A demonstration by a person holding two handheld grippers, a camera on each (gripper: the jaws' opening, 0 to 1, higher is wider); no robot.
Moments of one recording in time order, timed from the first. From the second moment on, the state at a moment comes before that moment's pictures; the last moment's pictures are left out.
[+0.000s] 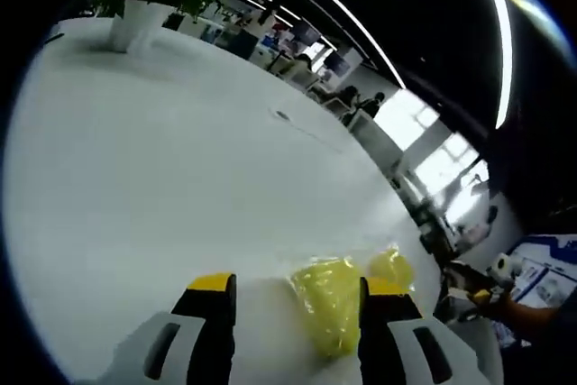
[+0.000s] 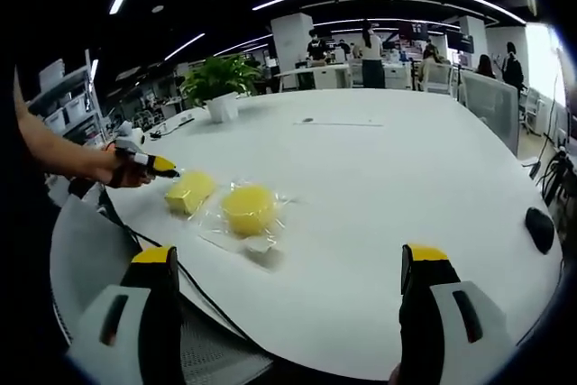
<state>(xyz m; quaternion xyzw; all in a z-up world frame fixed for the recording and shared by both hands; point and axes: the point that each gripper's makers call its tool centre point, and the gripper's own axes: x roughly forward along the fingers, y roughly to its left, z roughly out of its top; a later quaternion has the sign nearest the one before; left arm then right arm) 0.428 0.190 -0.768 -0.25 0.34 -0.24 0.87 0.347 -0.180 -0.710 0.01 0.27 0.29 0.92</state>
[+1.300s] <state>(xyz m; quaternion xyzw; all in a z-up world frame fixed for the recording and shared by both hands) 0.441 0.164 -0.755 -0.34 0.35 -0.23 0.84 0.340 -0.168 -0.712 0.02 0.27 0.30 0.91</state>
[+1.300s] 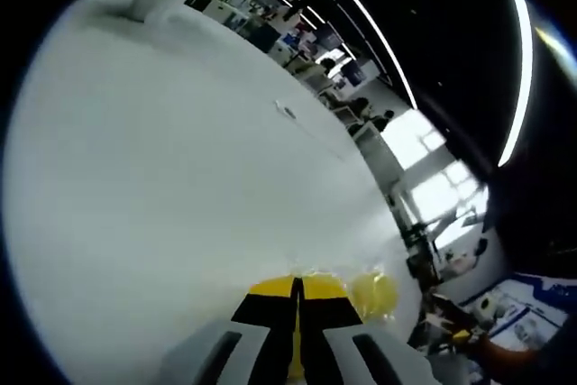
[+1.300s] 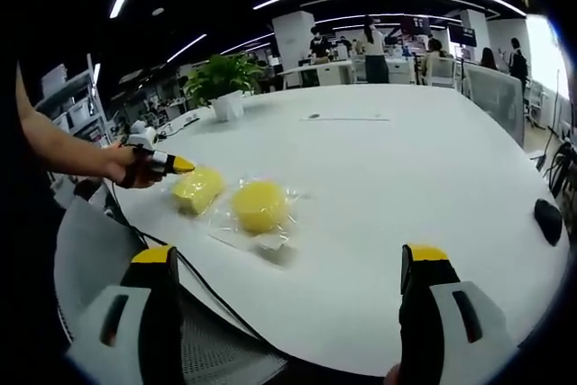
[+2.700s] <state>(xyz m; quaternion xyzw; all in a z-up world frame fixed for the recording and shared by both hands) 0.438 0.140 -0.640 -0.21 0.24 -0.34 0.89 0.352 -0.152 -0.686 0.04 0.24 0.32 0.92</state>
